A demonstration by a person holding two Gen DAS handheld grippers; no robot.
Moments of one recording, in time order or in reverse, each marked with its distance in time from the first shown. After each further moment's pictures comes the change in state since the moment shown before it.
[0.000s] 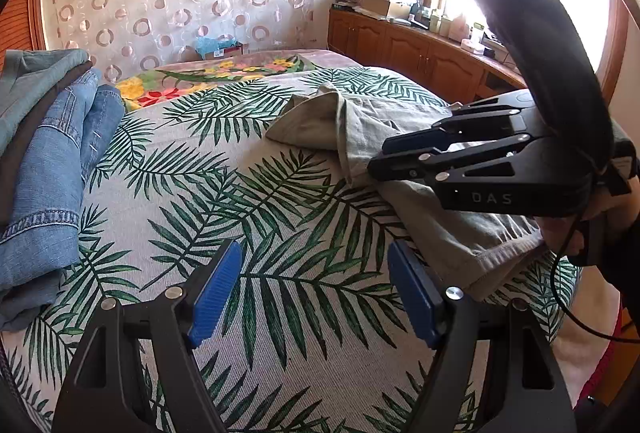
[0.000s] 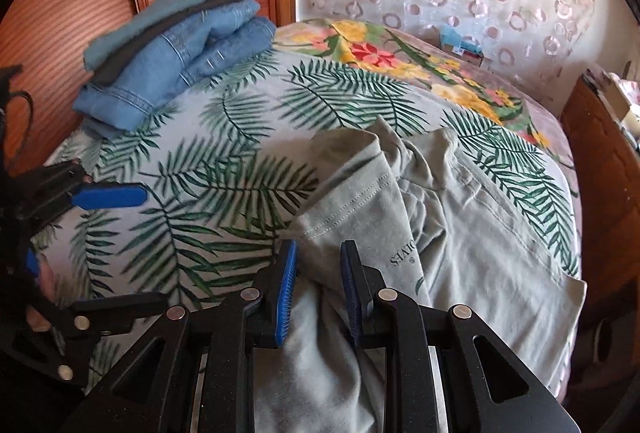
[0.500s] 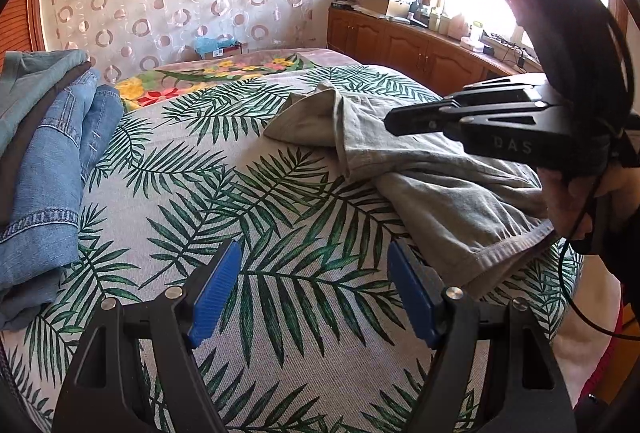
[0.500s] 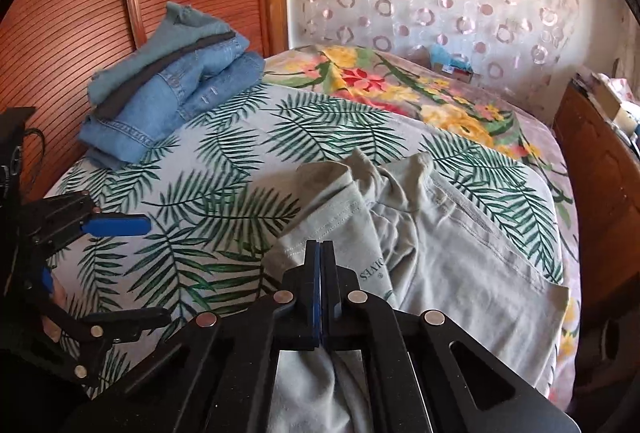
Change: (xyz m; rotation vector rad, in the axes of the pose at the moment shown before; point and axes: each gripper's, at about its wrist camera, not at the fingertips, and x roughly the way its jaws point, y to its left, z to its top) left arm -0.001 -0.001 -0.001 0.002 0.002 0.000; right arm -0.021 -0.003 -0.005 0.030 -0.104 0.023
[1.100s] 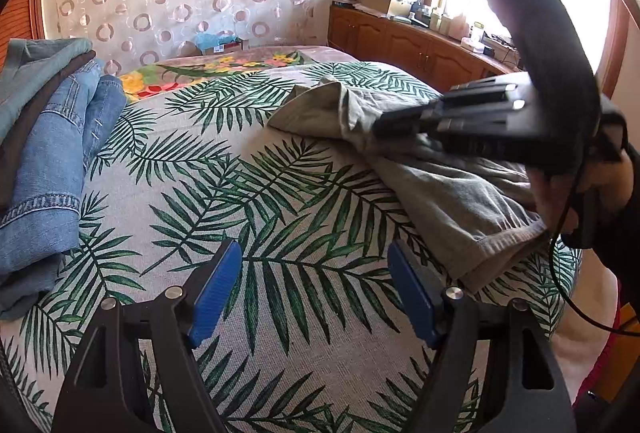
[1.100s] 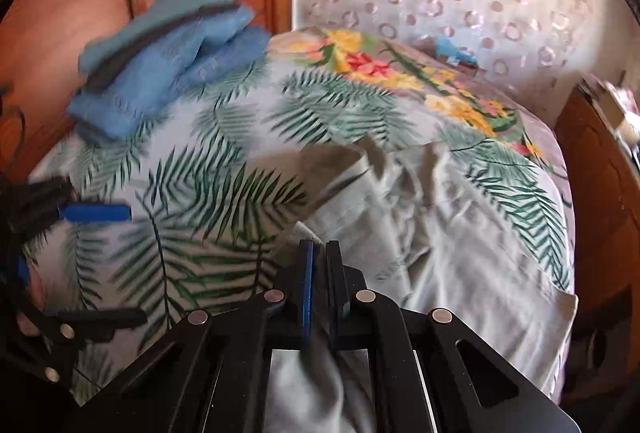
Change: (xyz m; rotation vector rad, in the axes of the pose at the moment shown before) left arm -0.004 0.003 -0.007 -0.011 0.008 -0.010; right arm 0.017 -0.005 0.005 0.013 0.027 -0.027
